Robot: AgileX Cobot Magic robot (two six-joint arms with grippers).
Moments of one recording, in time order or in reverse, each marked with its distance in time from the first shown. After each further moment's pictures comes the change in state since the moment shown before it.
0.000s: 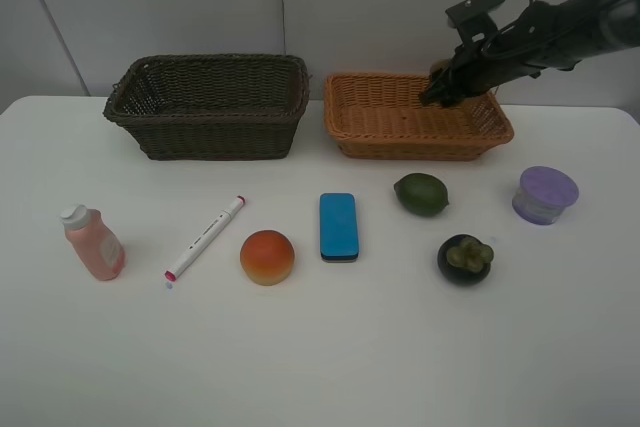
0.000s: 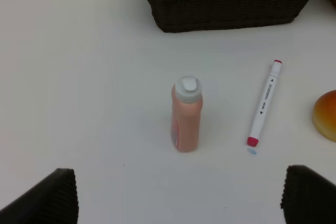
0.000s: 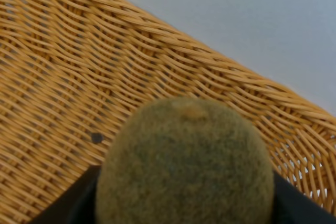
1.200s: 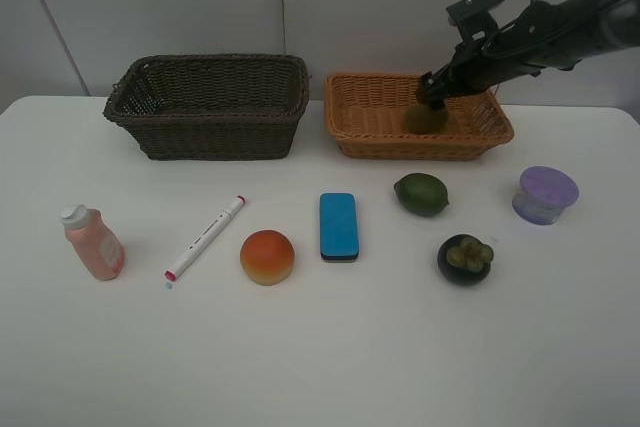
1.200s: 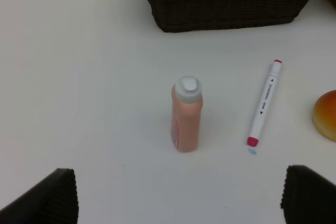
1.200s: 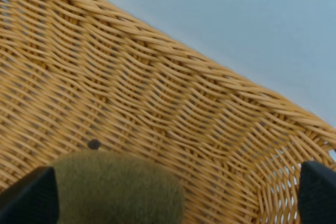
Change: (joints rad) left arm 0.000 0.000 0.000 0.000 0.000 0.000; right arm 0.000 -0.001 0.000 0.001 -0.014 0.000
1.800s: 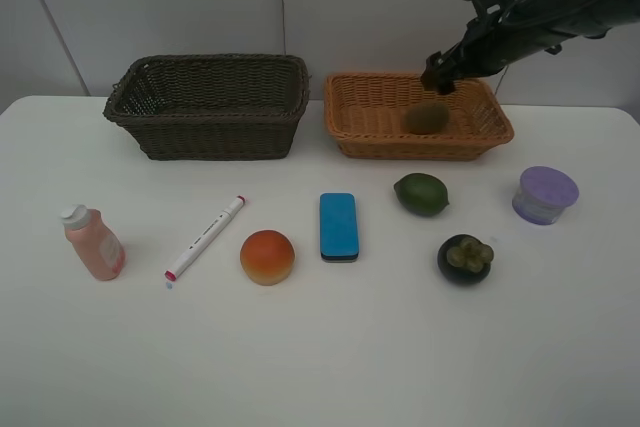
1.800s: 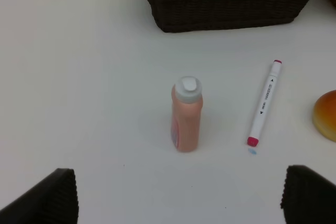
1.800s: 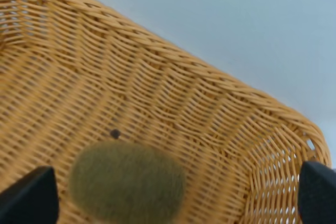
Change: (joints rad) left arm 0.000 0.000 0.000 0.000 0.000 0.000; right arm 0.000 -0.144 0.041 0.022 0.131 0.001
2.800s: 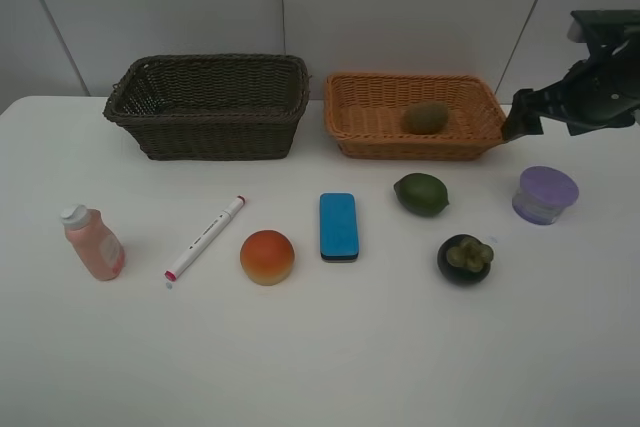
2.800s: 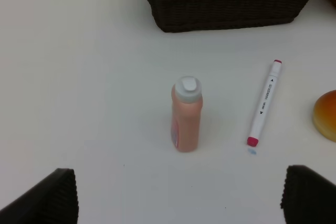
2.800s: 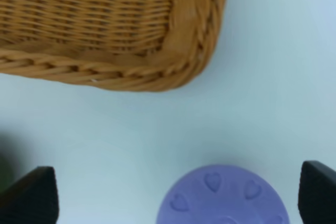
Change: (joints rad) left arm 0.000 0.000 0.000 0.000 0.000 0.000; right arm -0.214 -0.277 0.323 -0.005 0.266 0.237
